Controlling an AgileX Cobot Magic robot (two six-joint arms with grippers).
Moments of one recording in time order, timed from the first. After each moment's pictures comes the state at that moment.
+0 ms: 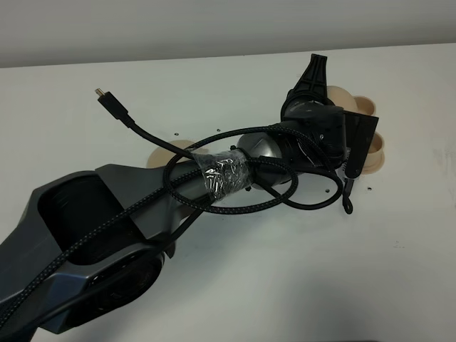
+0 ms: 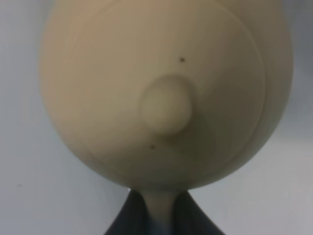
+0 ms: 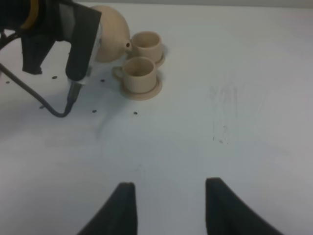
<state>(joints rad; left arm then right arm) -0.92 2.41 -1.93 1.04 0.69 0.32 -0.05 -0.01 -0.51 0.18 1.09 -0.16</state>
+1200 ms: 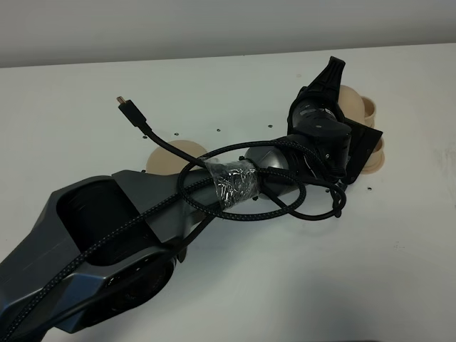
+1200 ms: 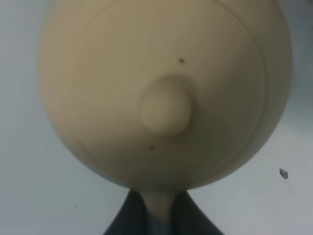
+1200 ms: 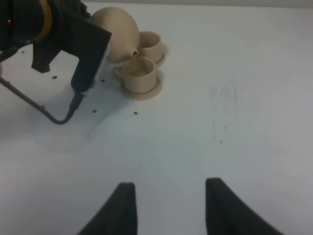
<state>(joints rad) -0.93 2.46 -1.93 1.25 0.63 0.30 -0.05 -0.01 -0.51 0.18 1.09 -0.16</state>
